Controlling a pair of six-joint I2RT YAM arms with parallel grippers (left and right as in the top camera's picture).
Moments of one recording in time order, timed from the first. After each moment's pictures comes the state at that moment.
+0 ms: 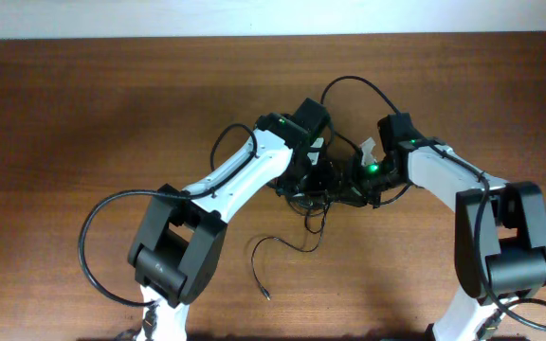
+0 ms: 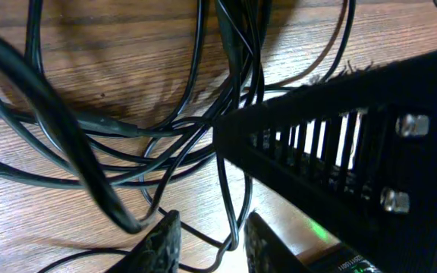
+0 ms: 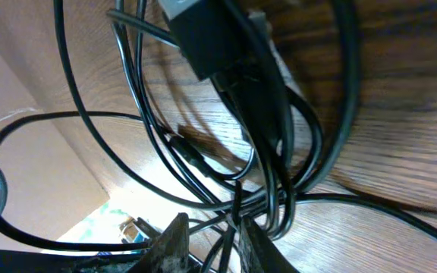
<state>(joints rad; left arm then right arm) -0.62 2.05 1.60 -1.00 0.40 -0.52 0.16 1.92 1.11 -0.62 -0.81 0.58</state>
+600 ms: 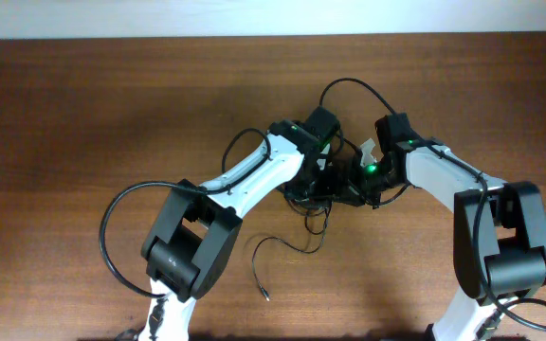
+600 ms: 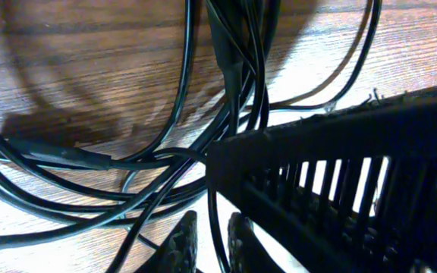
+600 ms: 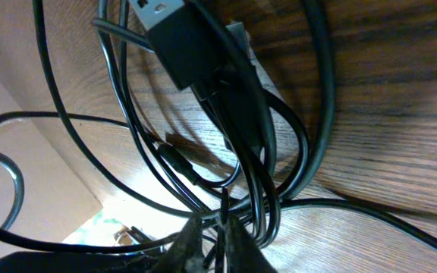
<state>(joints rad) -0.65 2.11 1.60 -0.94 0.38 -0.57 0.17 1.92 1.11 -0.61 -0.77 0.61</state>
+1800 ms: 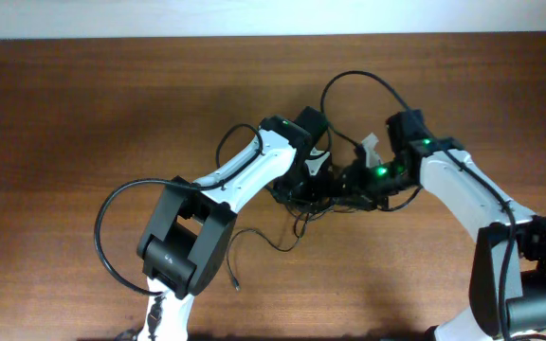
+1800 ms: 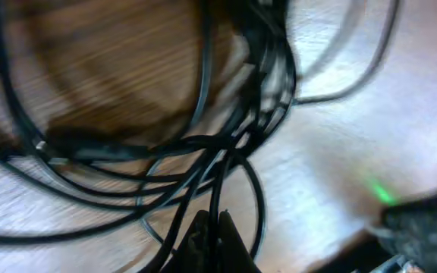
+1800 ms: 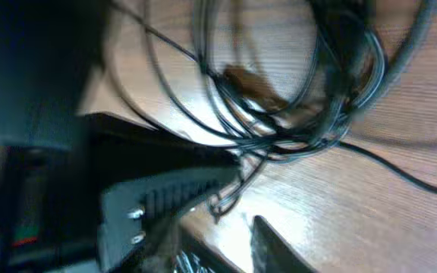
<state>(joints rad) -0.61 2.11 1.60 -1.06 0.39 -0.26 0.18 1.75 1.10 -0.78 -0.79 0.44</state>
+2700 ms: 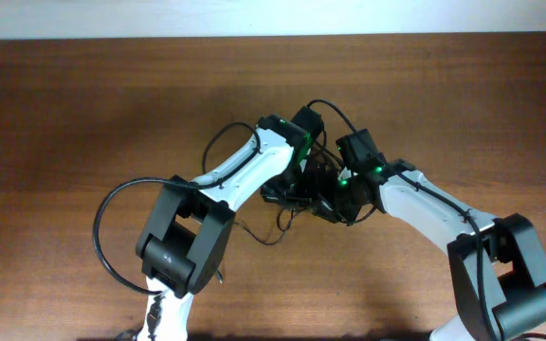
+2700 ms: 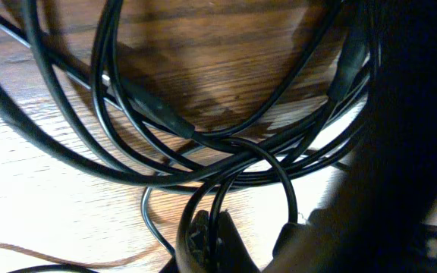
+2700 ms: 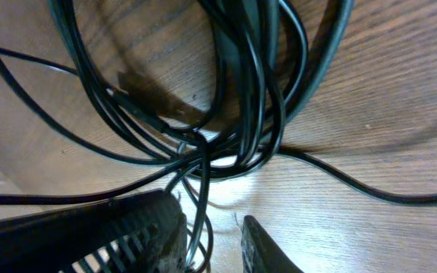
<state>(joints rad) -0.60 2.11 1.60 -1.10 0.20 -0.42 0.40 1.75 0.98 -0.47 -0.53 1.07</state>
